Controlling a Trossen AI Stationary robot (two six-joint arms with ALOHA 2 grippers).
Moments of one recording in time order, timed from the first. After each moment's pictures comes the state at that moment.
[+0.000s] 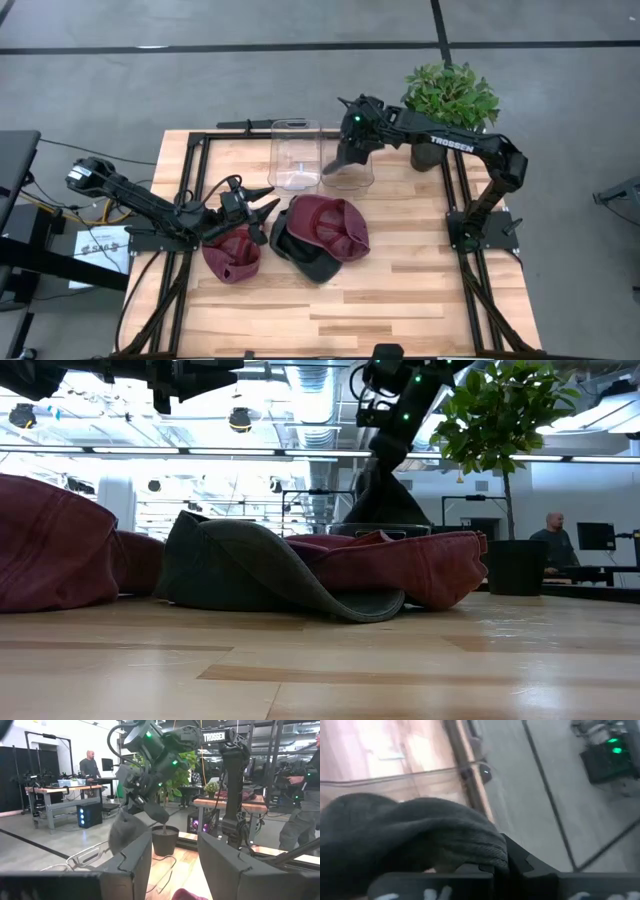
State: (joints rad) left arm -0.38 1.06 0.38 0.93 -0.83 0.18; right arm -0.45 1.68 1.51 -0.73 0.35 -0.41
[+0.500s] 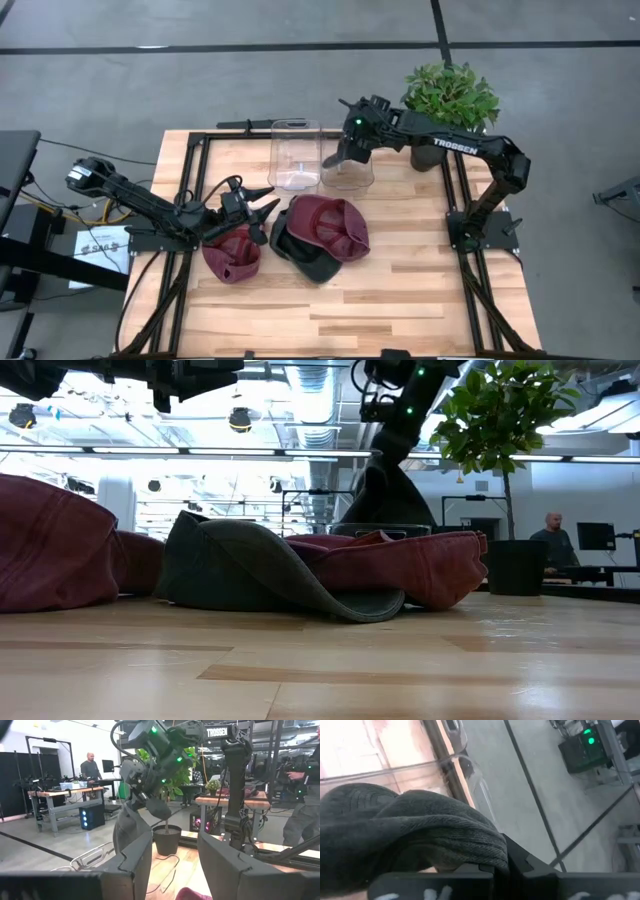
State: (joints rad) left arm -0.38 1.06 0.38 0.92 -0.83 0.21; right arm -0.41 1.66 1.51 -0.77 0.48 -0.35
